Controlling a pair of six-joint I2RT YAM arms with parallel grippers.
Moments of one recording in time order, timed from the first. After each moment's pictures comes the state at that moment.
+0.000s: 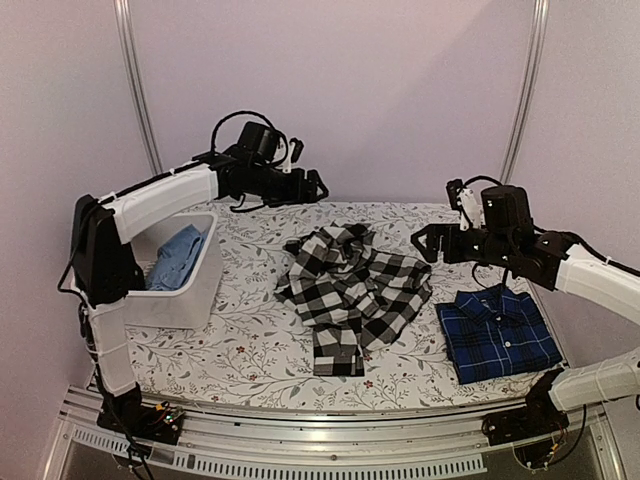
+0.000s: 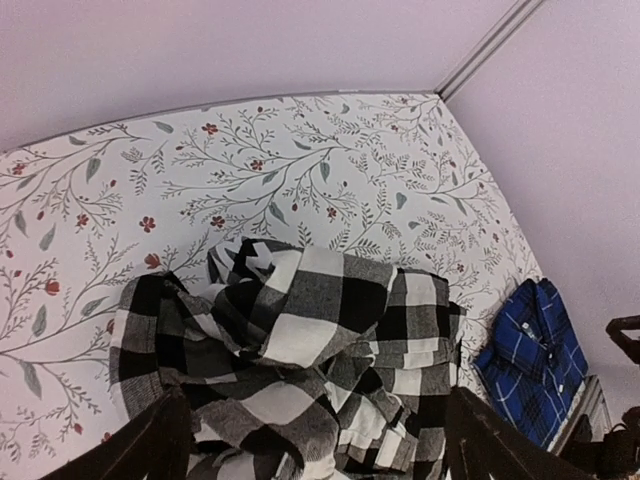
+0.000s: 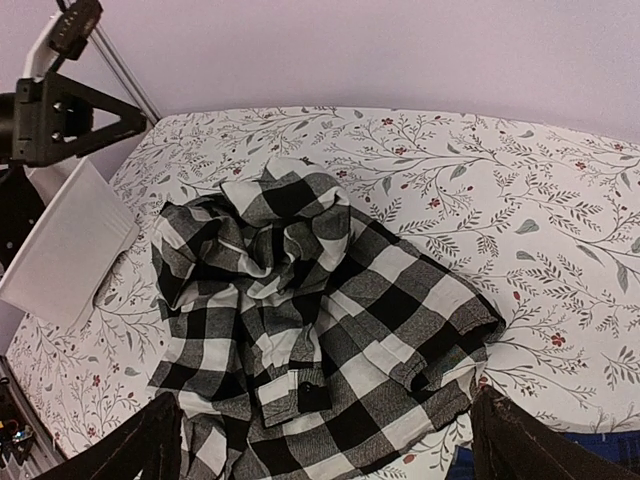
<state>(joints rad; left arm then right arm) -0.61 2.04 1.88 -0.47 0.20 -0.40 0.59 1.14 0.90 -0.23 0.02 0.33</state>
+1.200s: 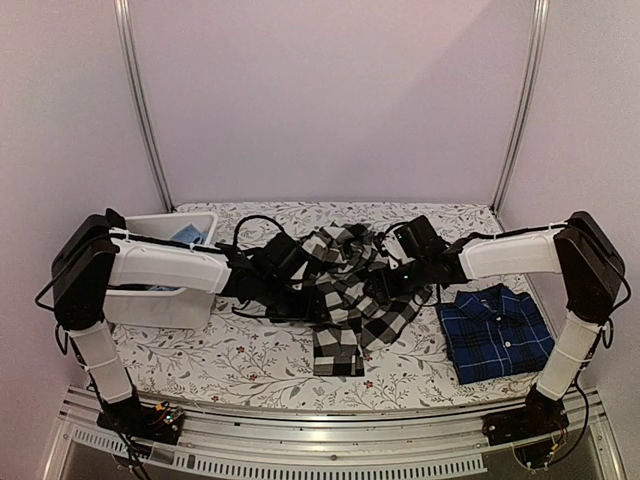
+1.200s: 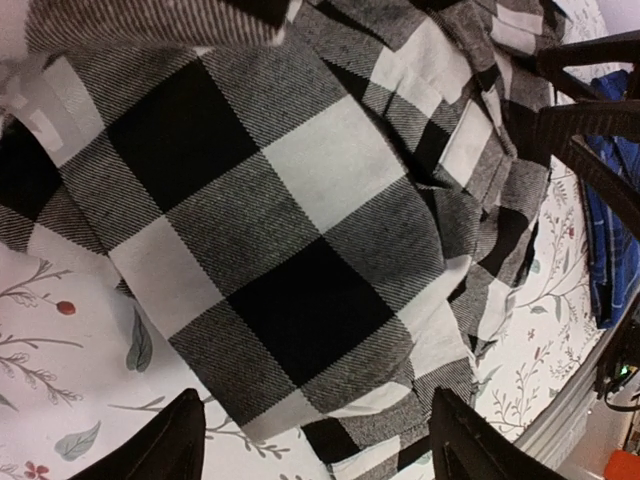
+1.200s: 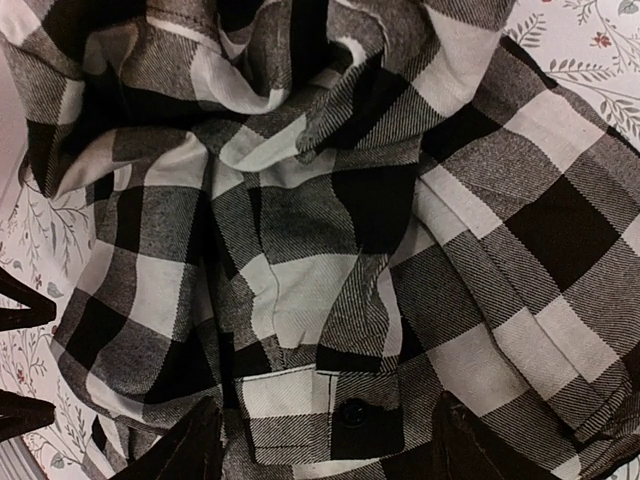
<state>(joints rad) -0.90 1.79 1.13 -0.33 0.09 -0.70 0.69 1.76 1.06 -0.15 -0.11 0.31</state>
